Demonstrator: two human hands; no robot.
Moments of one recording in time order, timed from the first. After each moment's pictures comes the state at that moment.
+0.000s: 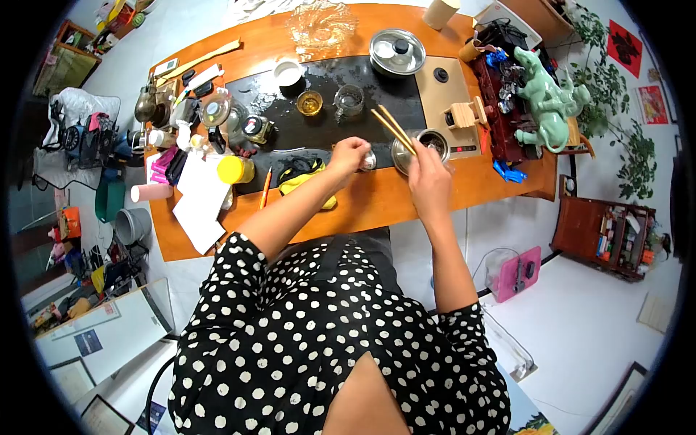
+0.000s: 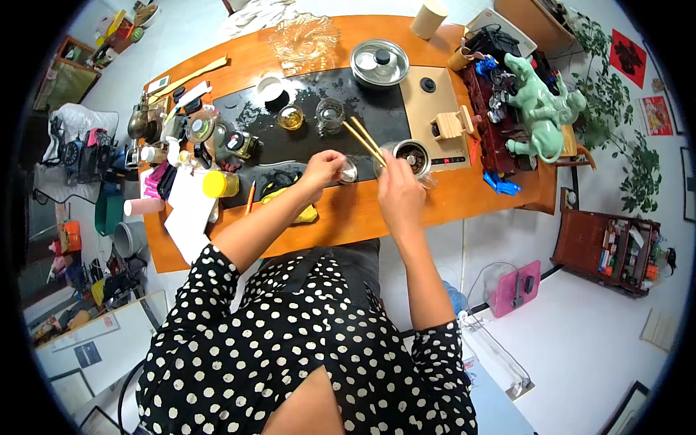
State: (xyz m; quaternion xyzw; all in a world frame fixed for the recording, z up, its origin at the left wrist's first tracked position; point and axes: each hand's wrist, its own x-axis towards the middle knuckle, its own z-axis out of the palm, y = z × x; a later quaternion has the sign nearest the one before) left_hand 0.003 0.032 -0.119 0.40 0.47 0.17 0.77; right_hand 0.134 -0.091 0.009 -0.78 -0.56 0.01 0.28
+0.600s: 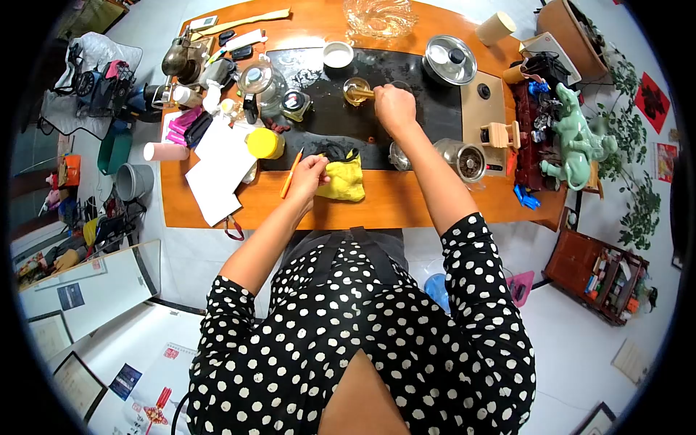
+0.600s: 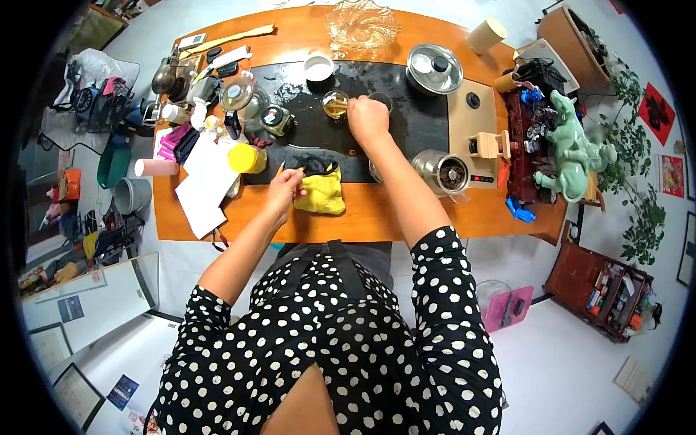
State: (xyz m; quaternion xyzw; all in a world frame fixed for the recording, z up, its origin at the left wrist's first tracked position) left_hand -0.167 0.009 -0.123 0.28 0.58 0.28 0.71; right_hand 0.074 0.111 -0.093 -0.66 -0.75 -0.06 0.09
